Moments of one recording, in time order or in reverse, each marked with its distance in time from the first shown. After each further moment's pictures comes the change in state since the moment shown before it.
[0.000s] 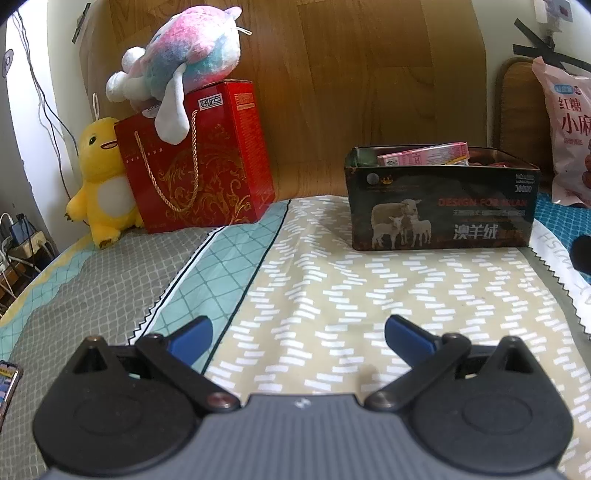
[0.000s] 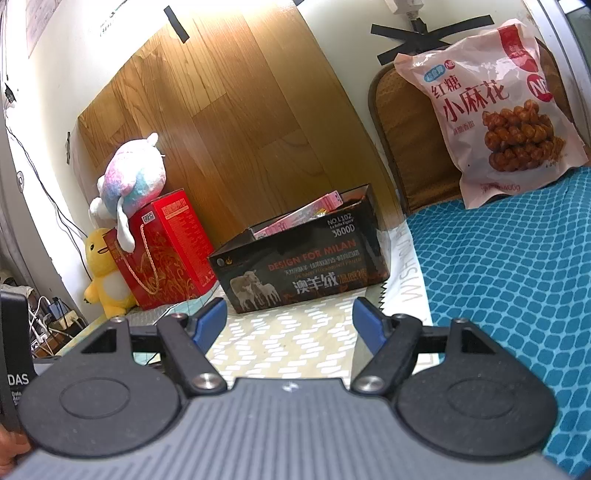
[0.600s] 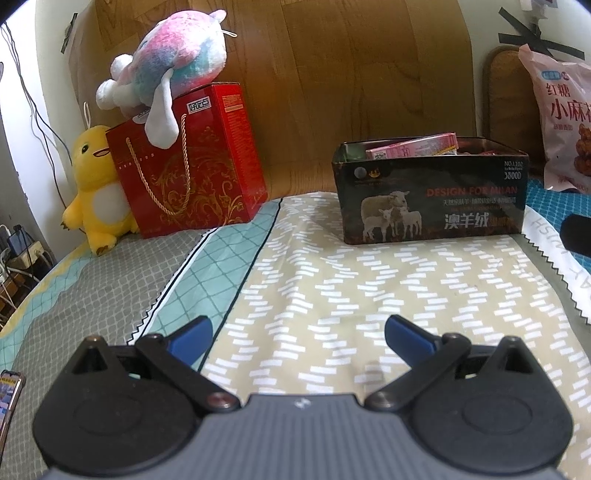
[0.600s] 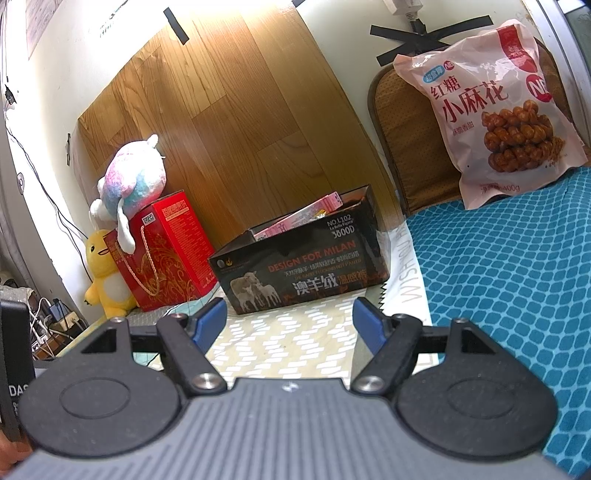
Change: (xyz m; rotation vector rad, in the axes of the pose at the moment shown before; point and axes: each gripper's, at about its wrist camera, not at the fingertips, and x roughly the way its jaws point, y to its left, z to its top) left arm -0.003 -0.004 -0.002 0.046 0.005 -0.013; right arm -0.001 0.000 0.000 0.000 0.000 0.001
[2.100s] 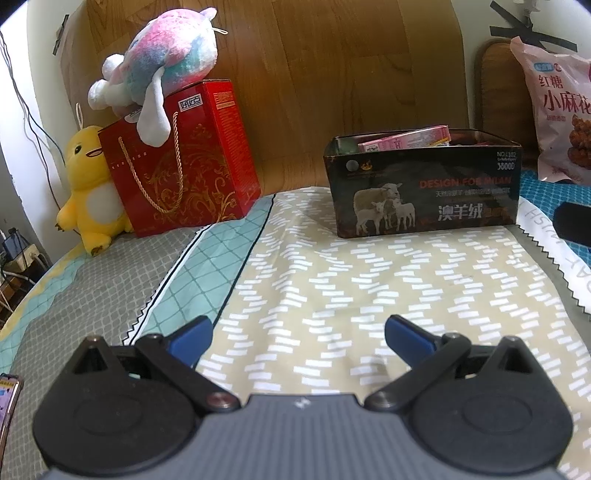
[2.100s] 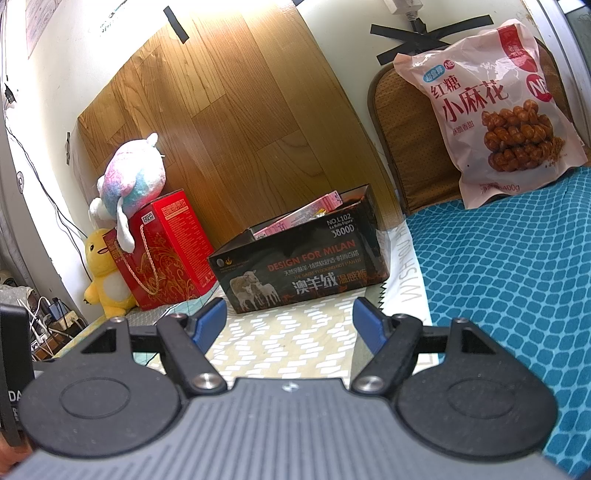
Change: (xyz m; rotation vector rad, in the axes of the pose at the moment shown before) left arm -0.001 -0.001 -0.002 0.023 0.008 -0.018; right arm 0.000 0.000 0.000 0.000 0.000 0.000
